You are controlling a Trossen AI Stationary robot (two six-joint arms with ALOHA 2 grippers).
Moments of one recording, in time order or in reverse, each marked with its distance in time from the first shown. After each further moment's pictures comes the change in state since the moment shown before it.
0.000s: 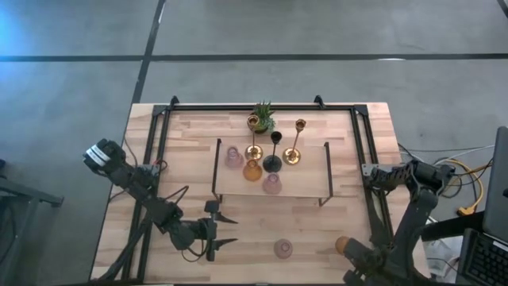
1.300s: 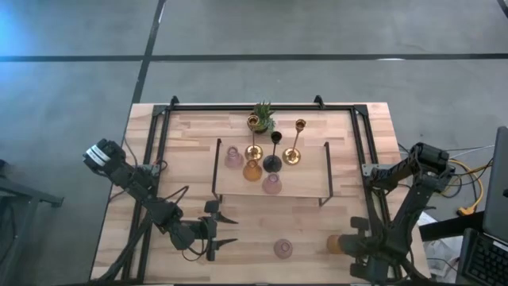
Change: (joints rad) left arm 0.000 0.000 0.000 0.000 0.001 -0.060; right arm 0.007 -0.197 -0.380 0.331 0.273 -0.545
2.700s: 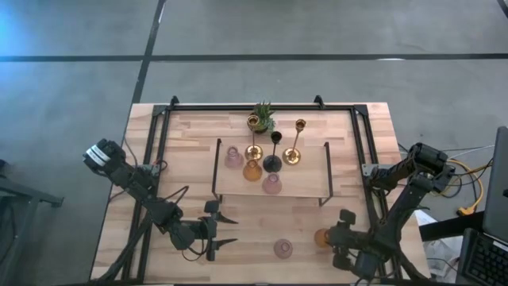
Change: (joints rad) left arm 0.000 0.000 0.000 0.000 -0.001 -0.007; right arm -0.079 0.013 -0.067 0.132 0.331 -0.013
